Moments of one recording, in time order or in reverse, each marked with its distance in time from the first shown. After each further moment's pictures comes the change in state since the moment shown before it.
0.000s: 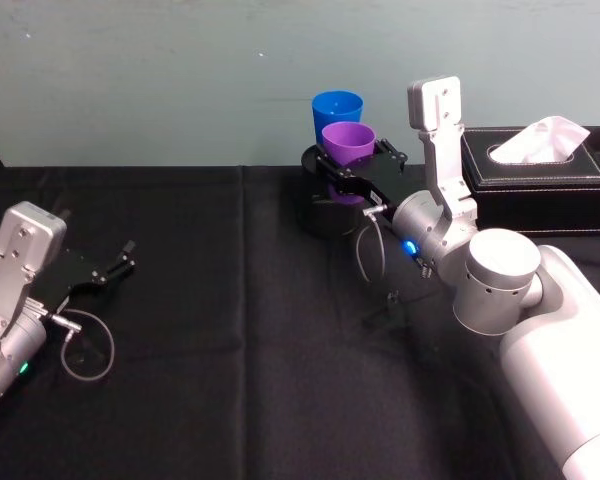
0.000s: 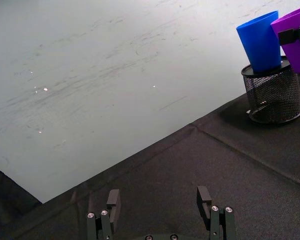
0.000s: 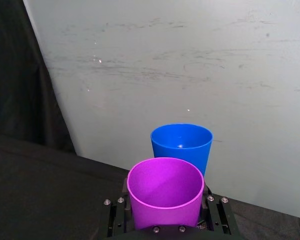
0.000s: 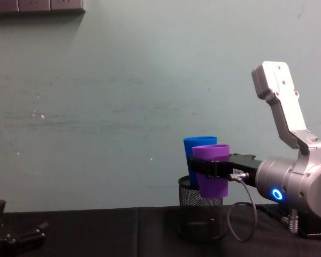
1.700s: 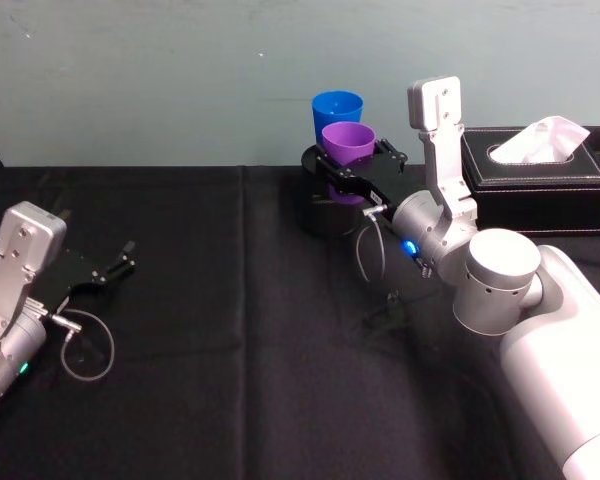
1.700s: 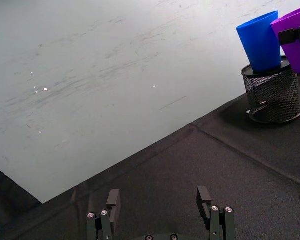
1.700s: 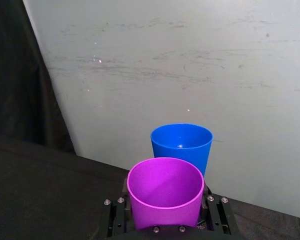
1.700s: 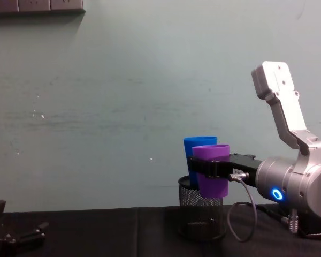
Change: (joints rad) left arm 0.000 0.000 0.000 0.000 0.000 0.000 0.000; right arm 0.000 0.000 0.000 0.000 0.000 0.000 0.000
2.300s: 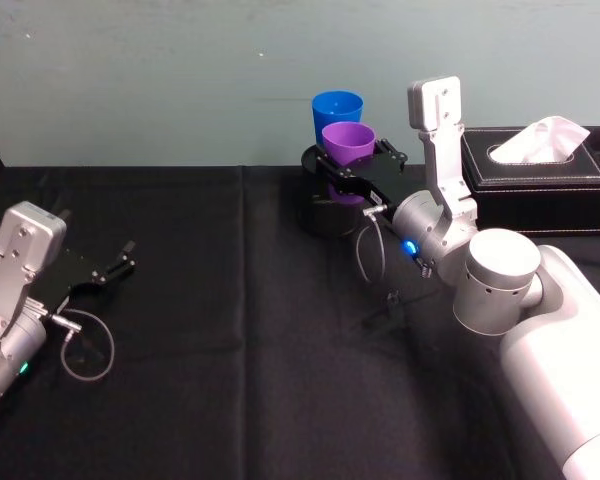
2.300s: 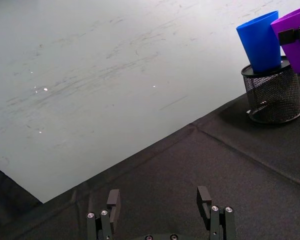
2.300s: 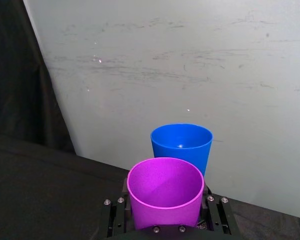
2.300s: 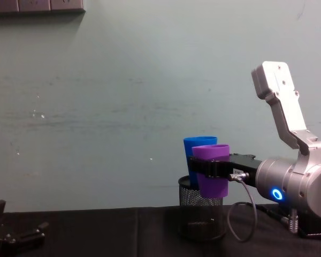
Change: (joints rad) left arm 0.000 0.000 0.000 0.000 0.000 0.000 0.000; right arm 0.000 0.000 0.000 0.000 0.000 0.000 0.000
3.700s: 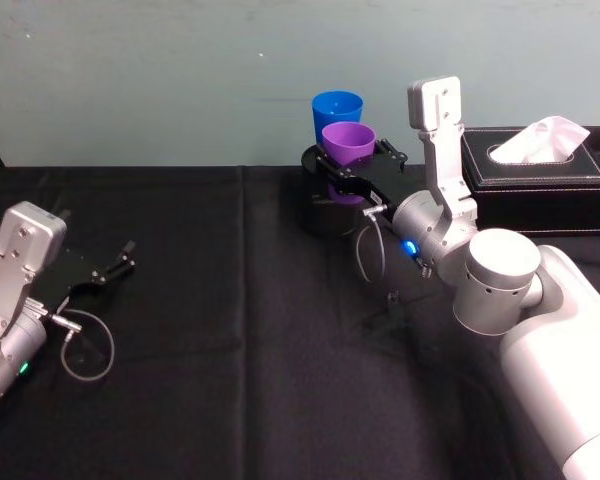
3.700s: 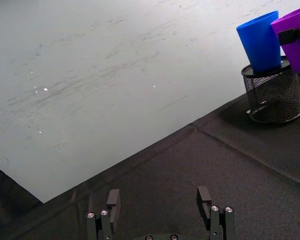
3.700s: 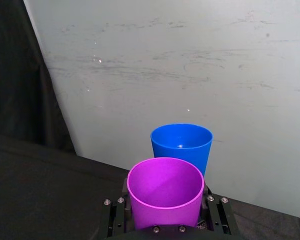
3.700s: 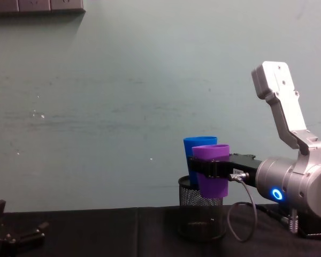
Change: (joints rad) left arm 0.000 0.000 0.000 0.000 0.000 0.000 0.000; right arm 0.000 0.000 0.000 0.000 0.000 0.000 0.000
